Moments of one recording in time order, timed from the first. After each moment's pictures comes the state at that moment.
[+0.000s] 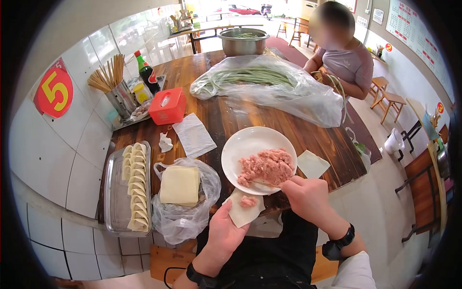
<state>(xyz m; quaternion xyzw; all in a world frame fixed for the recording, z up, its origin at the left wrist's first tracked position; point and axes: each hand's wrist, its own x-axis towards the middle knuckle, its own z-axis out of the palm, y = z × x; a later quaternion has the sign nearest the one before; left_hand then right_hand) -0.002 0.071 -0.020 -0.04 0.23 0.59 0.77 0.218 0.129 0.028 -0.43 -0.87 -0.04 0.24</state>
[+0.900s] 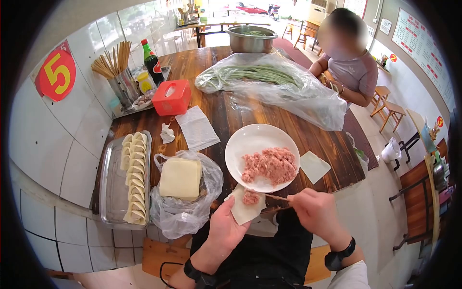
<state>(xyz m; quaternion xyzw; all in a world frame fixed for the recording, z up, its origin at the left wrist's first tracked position) 0.000 0.069 -0.019 -0.03 0.22 0.59 0.77 0.224 0.097 0.039 -0.44 -0.84 0.08 0.29</state>
